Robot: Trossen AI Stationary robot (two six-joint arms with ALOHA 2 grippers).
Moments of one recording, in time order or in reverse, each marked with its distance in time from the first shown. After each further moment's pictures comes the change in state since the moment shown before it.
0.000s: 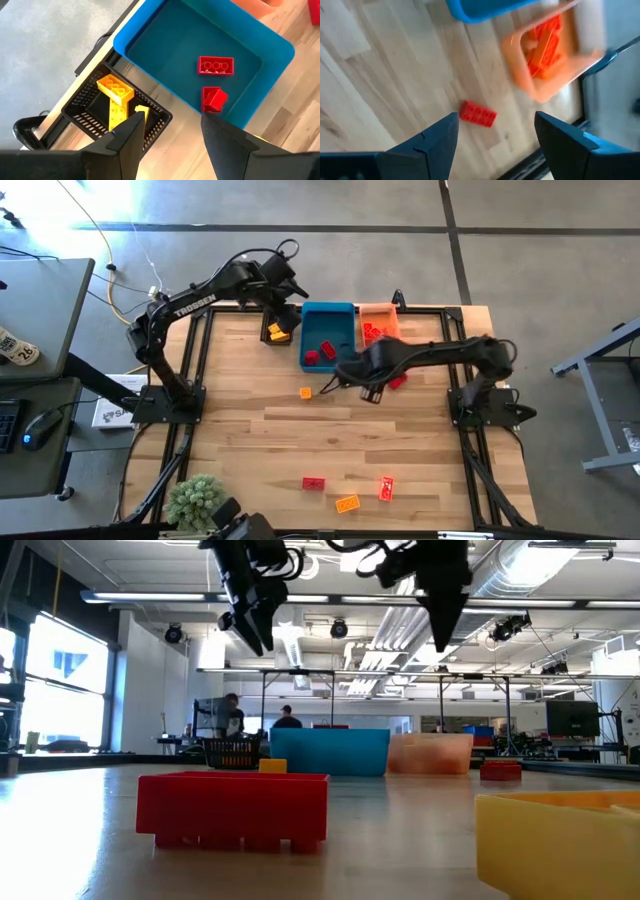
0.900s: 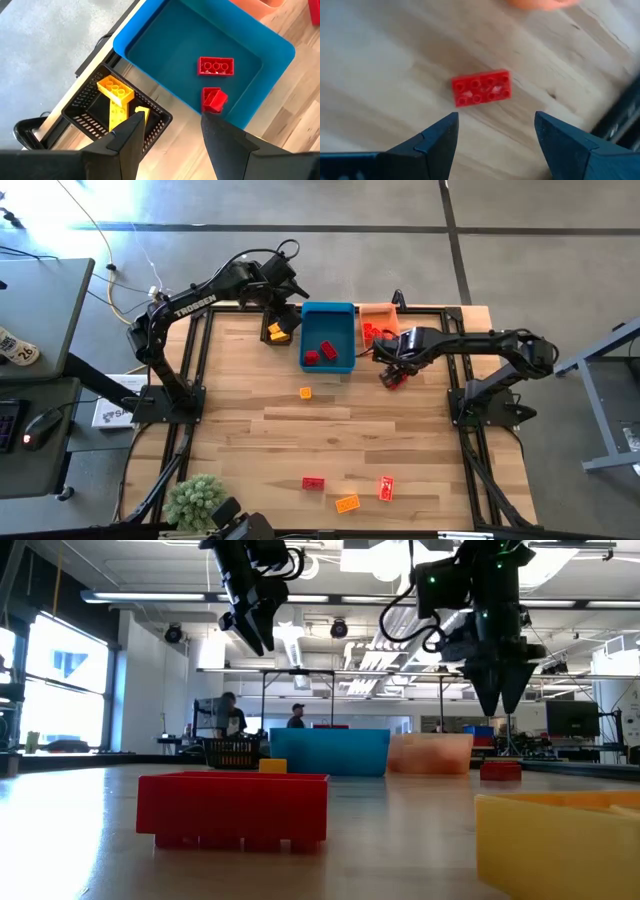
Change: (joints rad) left arm -0.004 0.002 0.000 0.005 -0.004 0.003; right arm -0.289 -0.336 -0.641 0.370 -0.247 0.378
